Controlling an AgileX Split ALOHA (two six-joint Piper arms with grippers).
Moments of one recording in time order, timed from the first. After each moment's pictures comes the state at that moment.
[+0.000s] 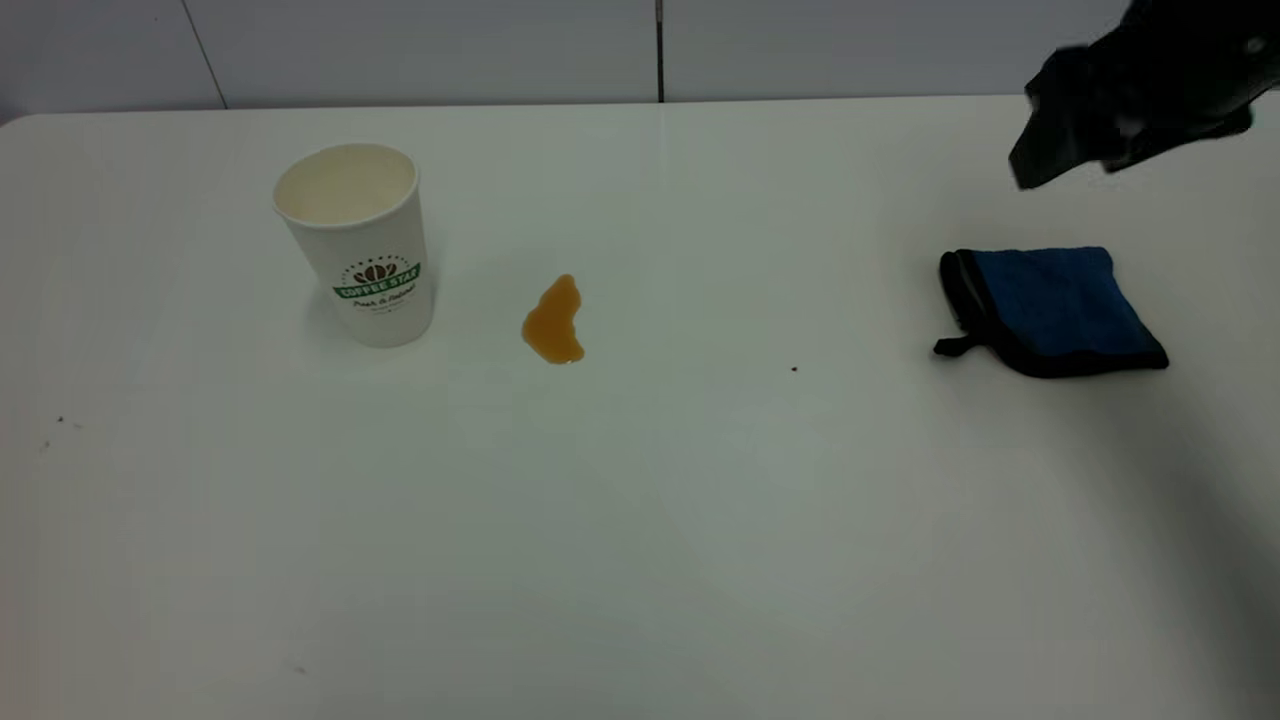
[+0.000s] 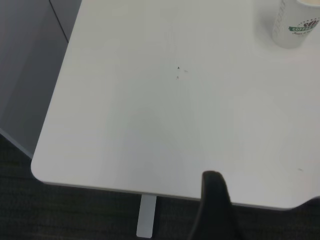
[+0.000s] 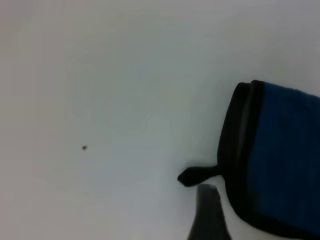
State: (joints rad) left arm 0.04 -0.02 -0.48 0.08 1.13 -0.05; right arm 0.04 2.01 -1.08 0.76 0.18 -0.89
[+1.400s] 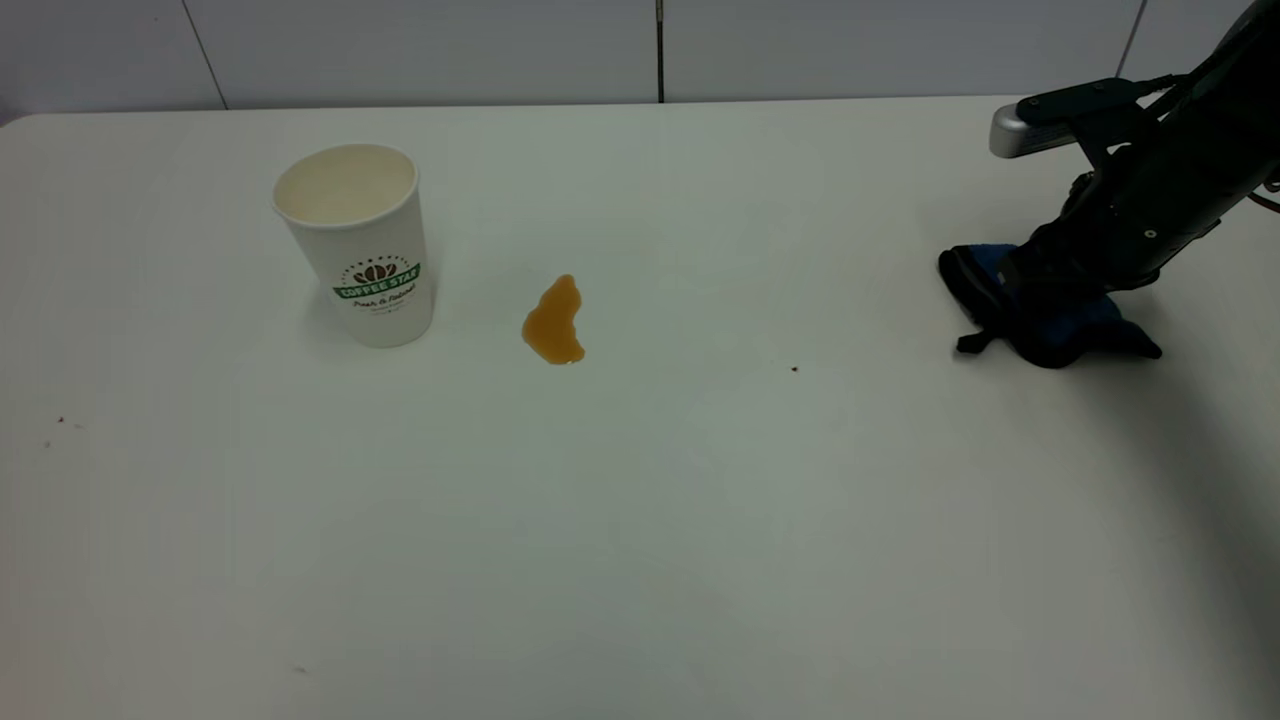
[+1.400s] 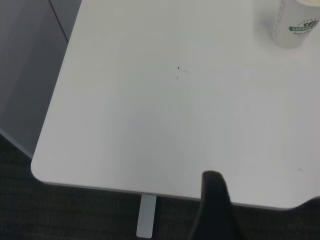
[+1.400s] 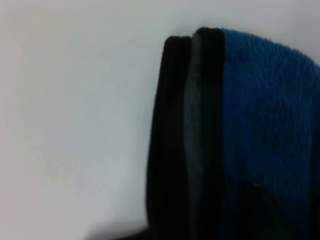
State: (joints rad) left arm 0.04 -0.02 -0.48 0.08 1.13 -0.05; right arm -0.03 2.47 -1.37 0.63 0.10 -0.88
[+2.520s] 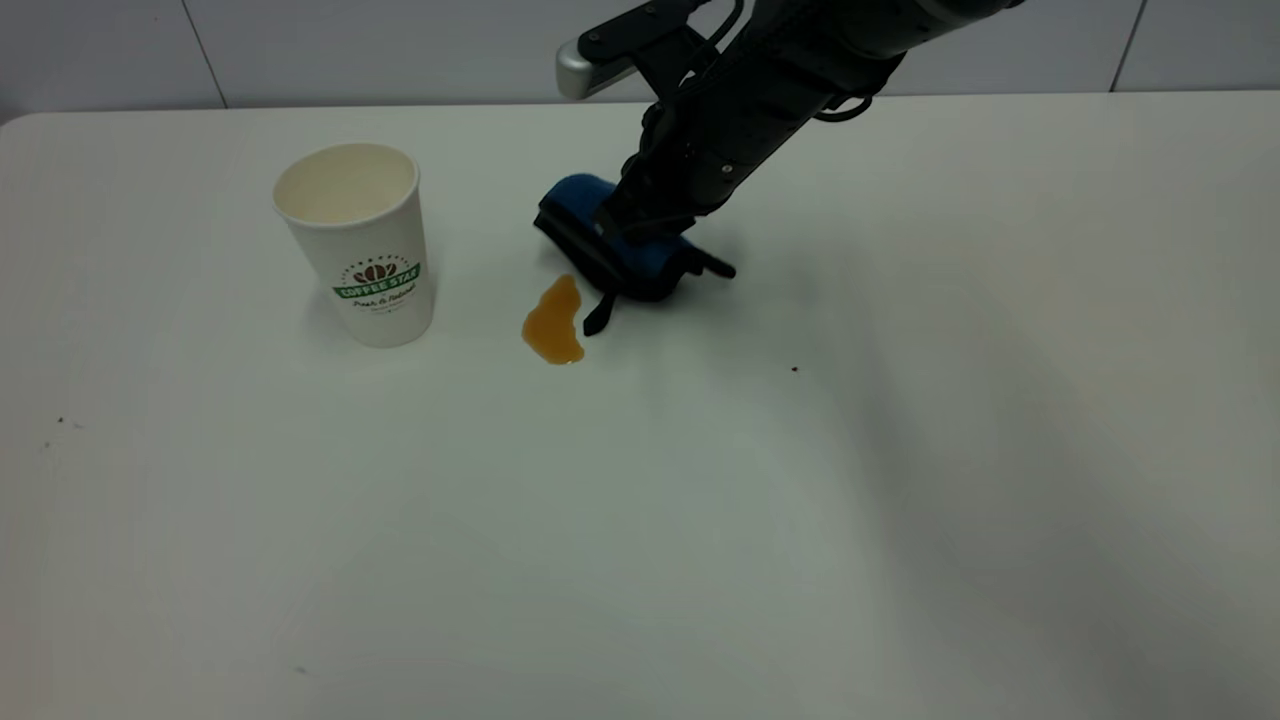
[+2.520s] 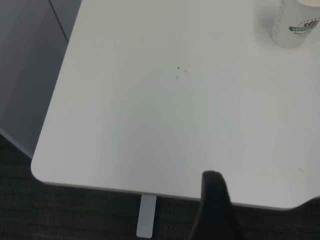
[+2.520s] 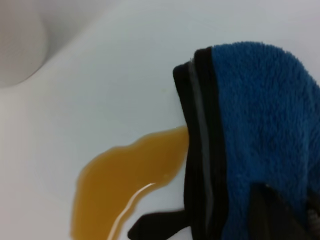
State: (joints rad) left arm 0.04 -0.02 -0.48 0.08 1.13 -0.05; right arm 0.42 2.67 -1.96 0.61 0.30 -0.83
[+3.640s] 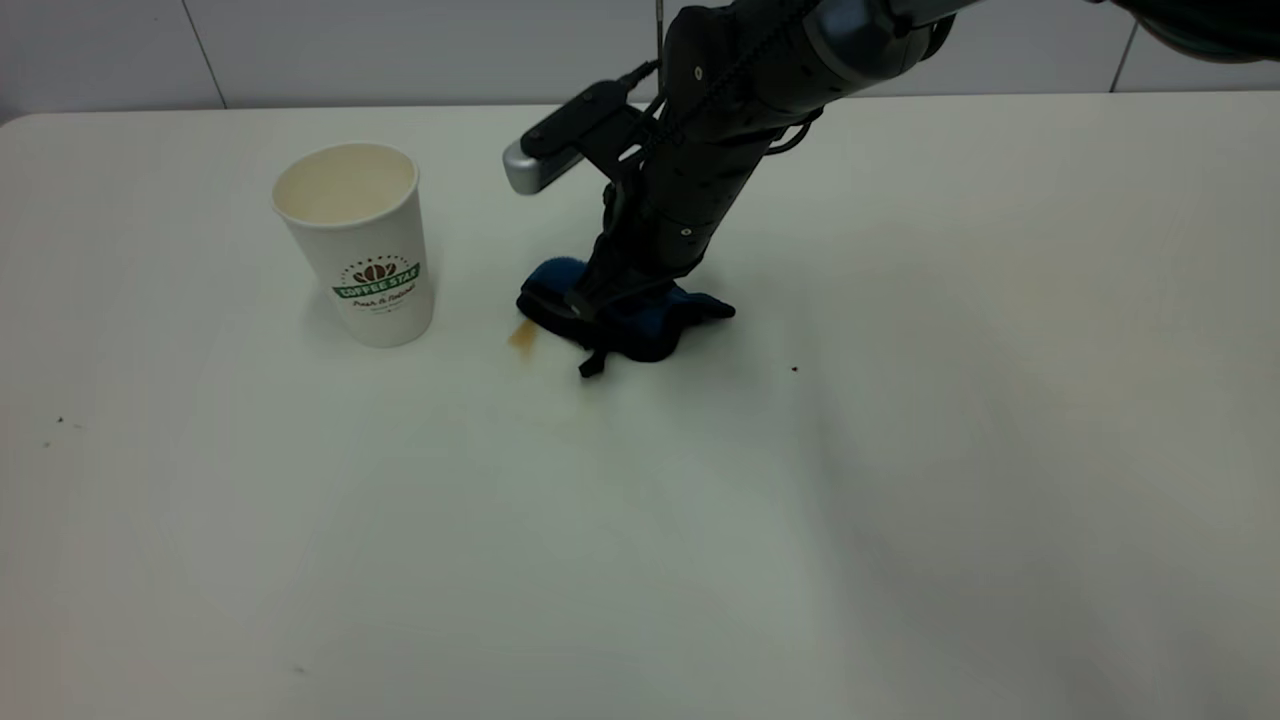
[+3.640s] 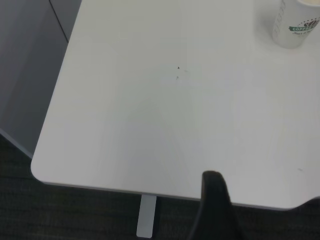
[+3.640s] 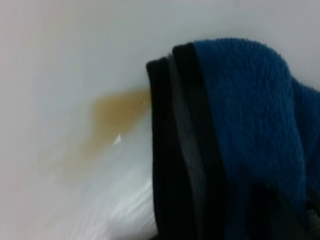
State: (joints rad) left arm 0.04 -0.02 -0.48 0.08 1.13 -0.05; right arm 0.50 2.71 -2.00 0.15 0.35 -0.40
